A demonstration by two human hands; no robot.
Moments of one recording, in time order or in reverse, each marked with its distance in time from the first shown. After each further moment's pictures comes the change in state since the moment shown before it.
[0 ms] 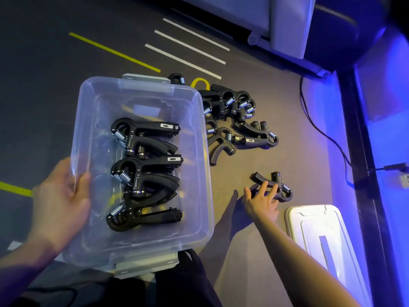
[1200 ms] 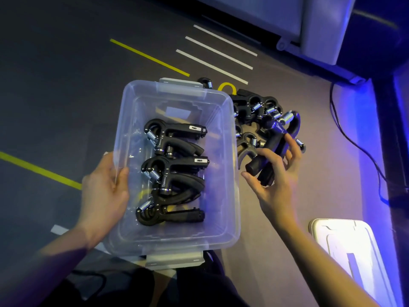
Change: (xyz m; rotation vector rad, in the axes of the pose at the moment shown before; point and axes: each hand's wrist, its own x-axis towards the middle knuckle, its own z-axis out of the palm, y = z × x) left_hand 0.002 0.006 0.007 0.010 0.044 0.061; right_hand -0.069 -0.069 -0.068 0.616 0.414 -1.071
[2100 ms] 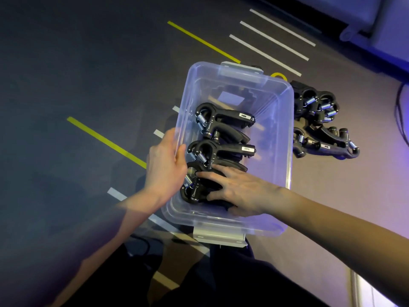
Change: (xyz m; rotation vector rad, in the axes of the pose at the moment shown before) left_hand 0.003 -0.011 0.002 -0.010 0.030 0.027; right_hand 0.001 -0.062 0.099 -0.386 -1.283 -0.782
